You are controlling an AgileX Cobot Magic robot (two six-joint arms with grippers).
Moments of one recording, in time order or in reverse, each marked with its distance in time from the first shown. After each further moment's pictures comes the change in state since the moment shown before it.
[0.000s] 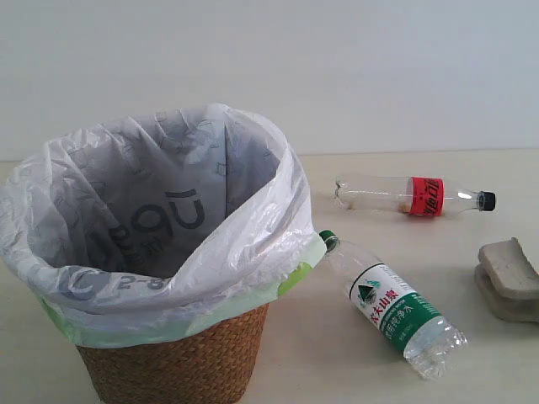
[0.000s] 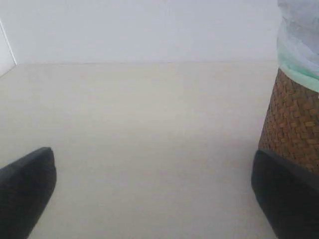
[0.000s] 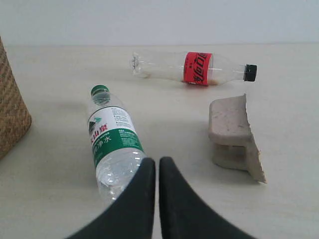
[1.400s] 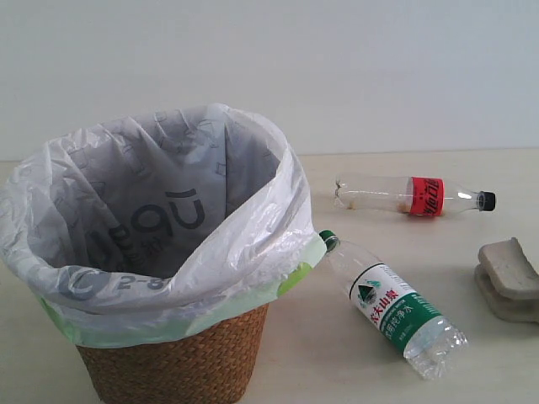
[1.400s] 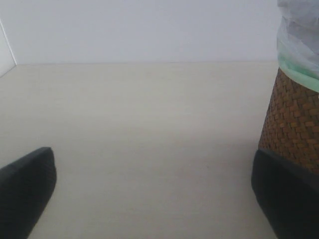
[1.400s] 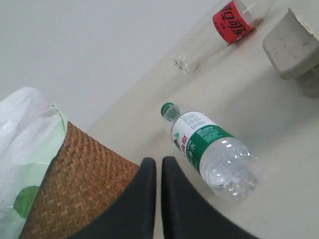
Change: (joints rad) left arm 0.000 0.000 0.000 0.000 0.000 0.000; right arm 0.000 0.000 0.000 0.348 -0.057 0.429
